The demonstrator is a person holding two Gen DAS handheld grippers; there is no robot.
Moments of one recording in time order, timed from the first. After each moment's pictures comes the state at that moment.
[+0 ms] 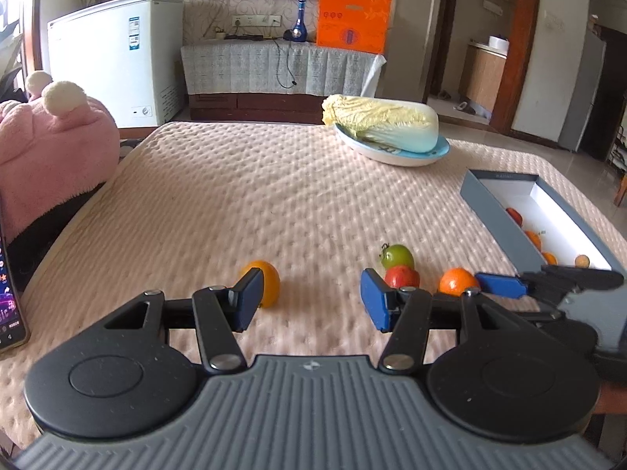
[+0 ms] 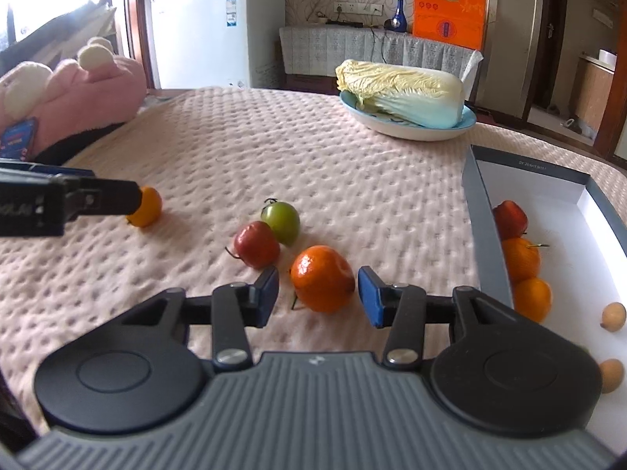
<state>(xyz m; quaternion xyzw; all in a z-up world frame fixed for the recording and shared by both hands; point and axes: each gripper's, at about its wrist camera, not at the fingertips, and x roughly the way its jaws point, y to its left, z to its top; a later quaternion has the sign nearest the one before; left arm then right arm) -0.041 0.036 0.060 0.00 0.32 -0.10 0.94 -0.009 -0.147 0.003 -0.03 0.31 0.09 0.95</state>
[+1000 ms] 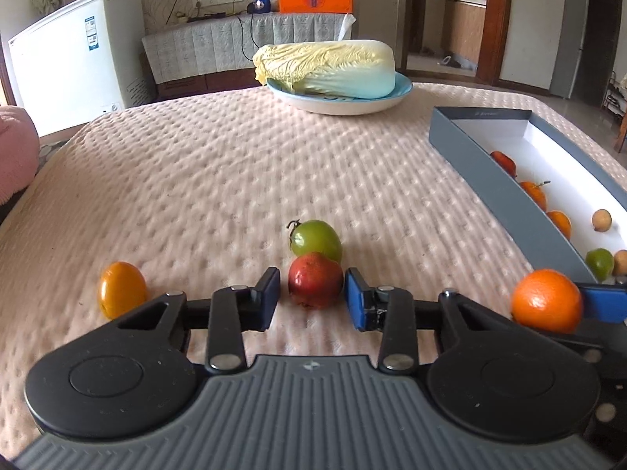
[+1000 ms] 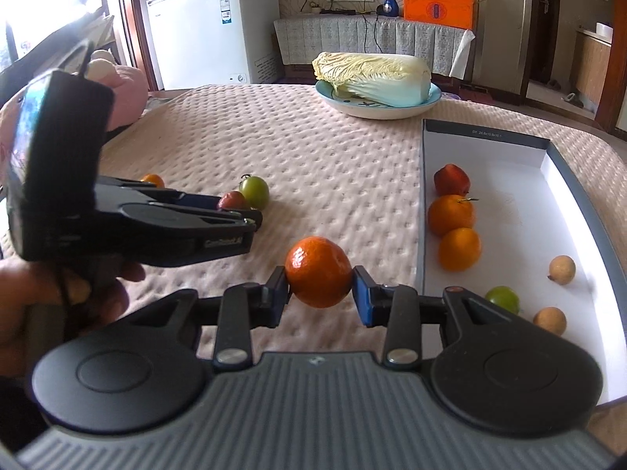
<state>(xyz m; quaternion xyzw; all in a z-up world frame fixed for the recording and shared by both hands) 0.011 -0.060 0.008 0.06 0.35 -0.11 0.93 -0.051 -0.202 0.022 0.01 0.33 0.10 0.94</state>
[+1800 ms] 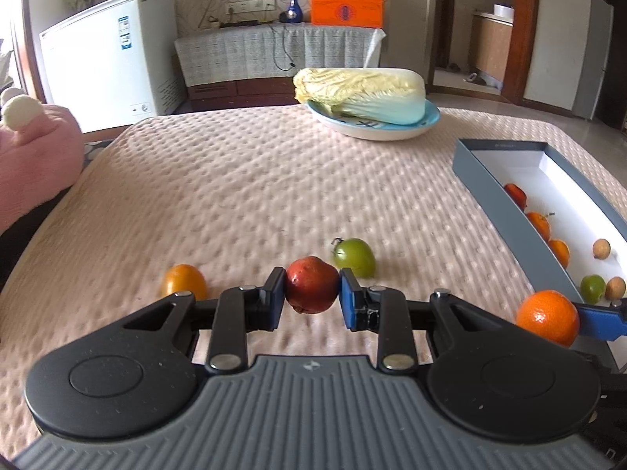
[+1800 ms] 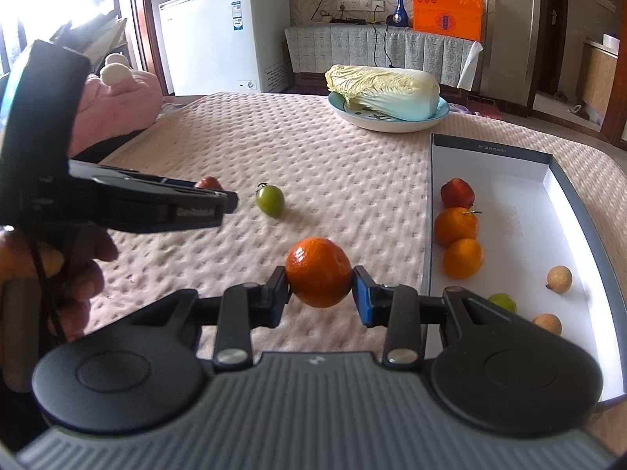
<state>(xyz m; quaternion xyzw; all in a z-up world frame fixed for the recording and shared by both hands) -0.010 -0.036 0.041 0.04 0.34 -0.07 0.94 -0.063 -0.197 0.032 0.00 0.32 0.12 0.94</state>
